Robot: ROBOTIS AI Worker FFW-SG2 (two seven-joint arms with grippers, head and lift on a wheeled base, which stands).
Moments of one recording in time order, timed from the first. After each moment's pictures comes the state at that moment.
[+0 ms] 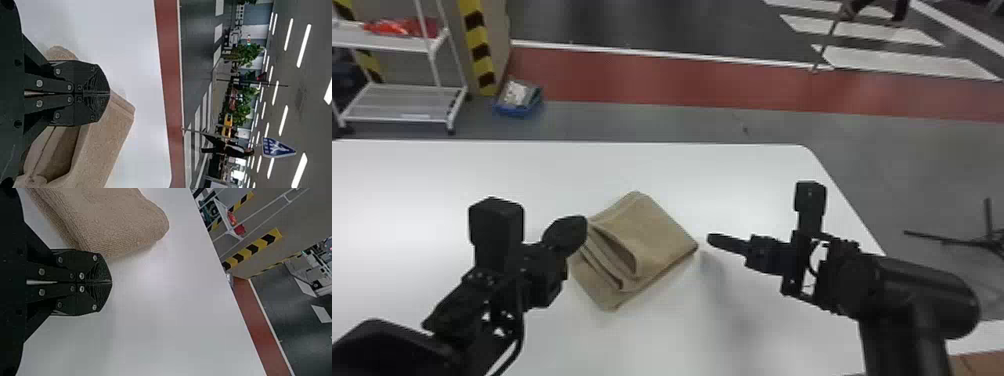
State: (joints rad) left arm 0.15 0.19 -0.30 -1.99 0.22 0.51 -0.02; right arm -0.08 -0.07 -0.24 -1.78 -0.21 1.13 0.49
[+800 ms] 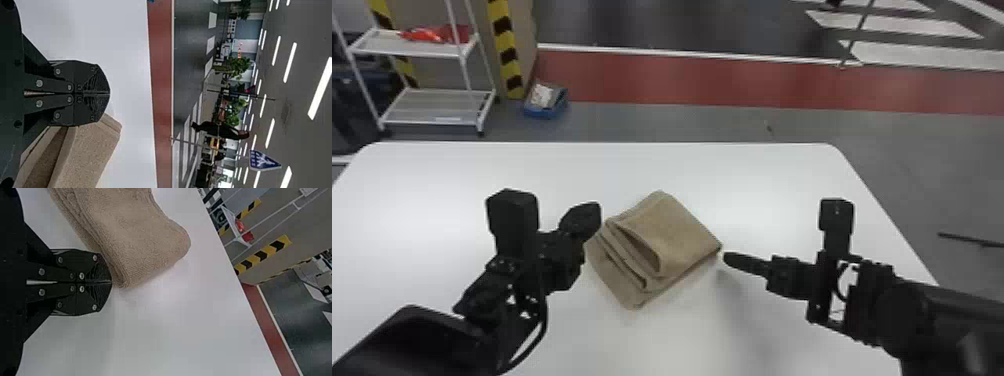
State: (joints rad) left arm 0.12 0.18 -0.28 -1.91 0.26 0.43 -0.01; right arm 0.03 -0.06 -0.22 -1.91 -0.26 1.17 0.46
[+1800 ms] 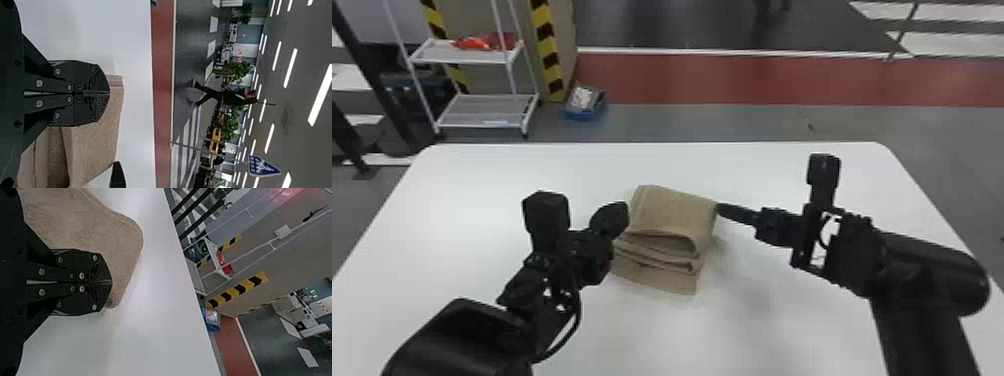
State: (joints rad) left arm 0.10 0.19 -0.25 -1.83 0.28 0.37 -0.02; right arm -0.22 0.00 -0.13 -1.56 -0.21 0.91 0.55
